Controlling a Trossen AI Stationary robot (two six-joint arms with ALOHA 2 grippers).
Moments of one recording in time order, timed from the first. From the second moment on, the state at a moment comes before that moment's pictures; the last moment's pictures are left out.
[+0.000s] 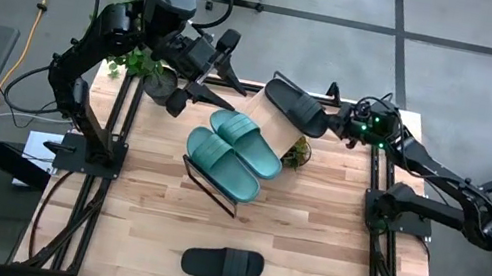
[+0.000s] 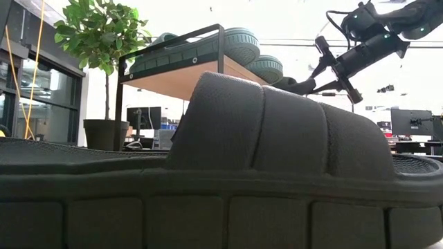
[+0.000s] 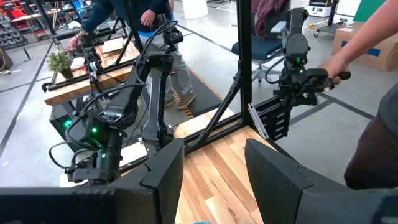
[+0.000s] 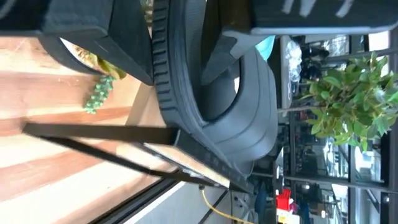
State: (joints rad) left arm 0.40 1.66 2.36 -1.05 0.66 0.41; right arm -0.81 0.90 0.52 -0.06 -0.31 1.24
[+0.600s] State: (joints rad) left arm 0.40 1.66 2.36 -1.06 0.66 0.41; right arm -0.83 0.80 0.52 -0.15 -0.16 1.18
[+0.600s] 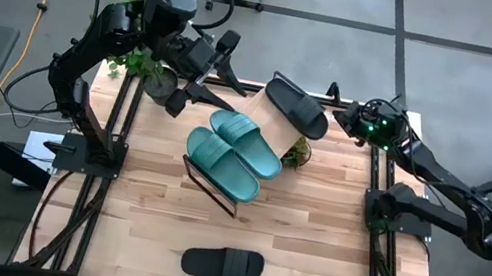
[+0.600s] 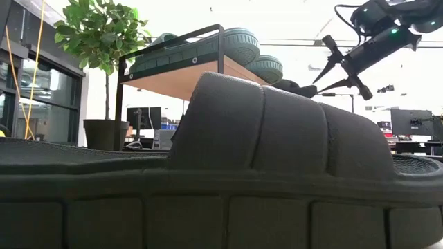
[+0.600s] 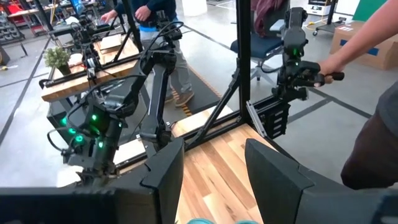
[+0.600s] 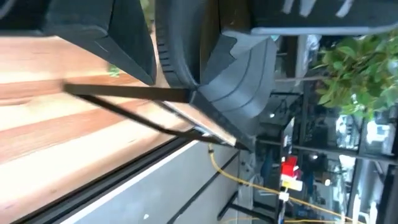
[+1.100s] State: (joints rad) left arm 0.40 1.66 2.36 -1.15 0.66 0.41; right arm -0.83 0.54 0.52 -0.37 -0.24 1.12
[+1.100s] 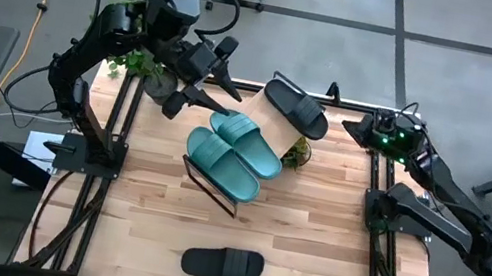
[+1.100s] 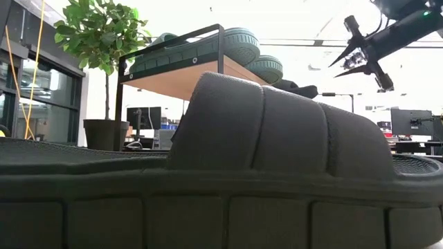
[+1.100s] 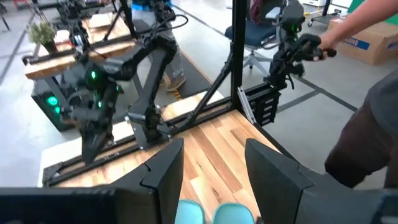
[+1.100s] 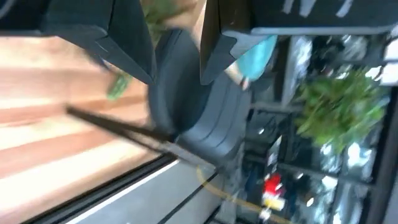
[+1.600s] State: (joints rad) left arm 0.29 1.66 2.36 -1.43 0.50 0.42; right arm -0.41 0.42 0.52 -0.63 -0.26 1.27
